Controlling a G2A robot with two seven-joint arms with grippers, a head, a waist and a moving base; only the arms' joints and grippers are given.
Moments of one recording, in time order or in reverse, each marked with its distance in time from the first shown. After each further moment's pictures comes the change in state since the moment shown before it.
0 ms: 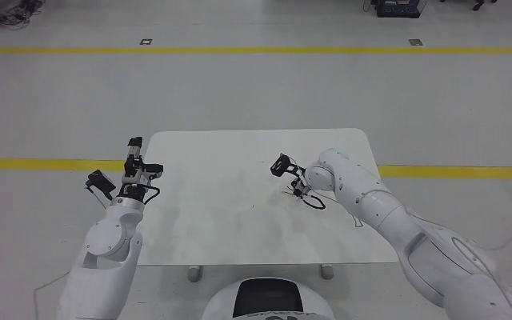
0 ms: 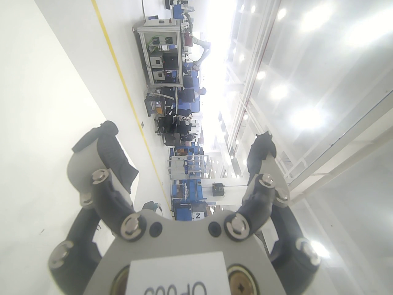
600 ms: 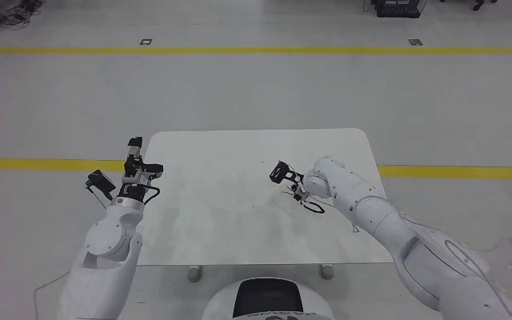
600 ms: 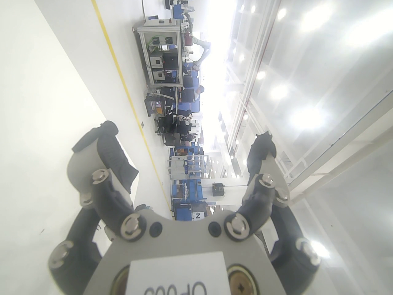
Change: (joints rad) left arm 0.000 0.000 0.000 0.000 0.000 0.000 0.000; right arm -0.030 -0.029 -0.024 0.054 -0.117 -0.006 -0.081
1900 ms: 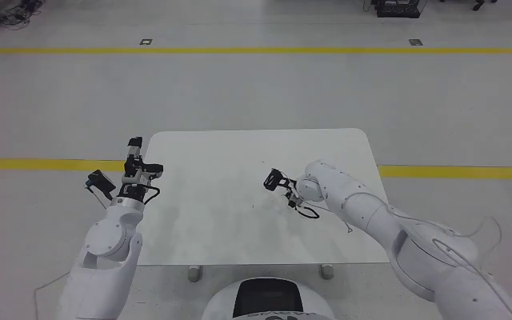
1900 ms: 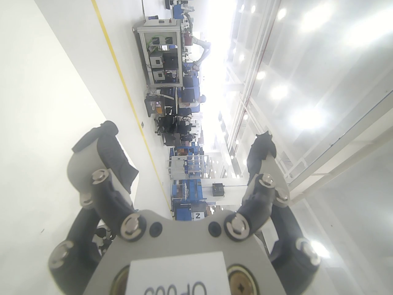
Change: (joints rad) left arm 0.000 0.000 0.000 0.000 0.000 0.000 0.000; right arm 0.087 -0.044 -0.241 0.092 0.203 0.000 -0.046
